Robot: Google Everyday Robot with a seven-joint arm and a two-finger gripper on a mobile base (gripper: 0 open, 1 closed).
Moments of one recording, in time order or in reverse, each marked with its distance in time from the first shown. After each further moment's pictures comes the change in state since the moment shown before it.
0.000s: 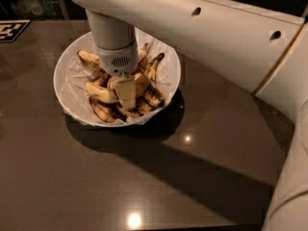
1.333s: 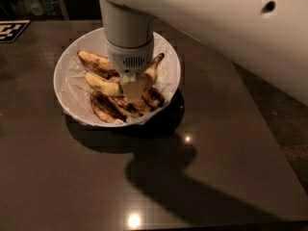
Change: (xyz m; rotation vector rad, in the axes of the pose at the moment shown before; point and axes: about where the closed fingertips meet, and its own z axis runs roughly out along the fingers) arm 0.008 0.031 -0.039 0.140 -0.074 0.032
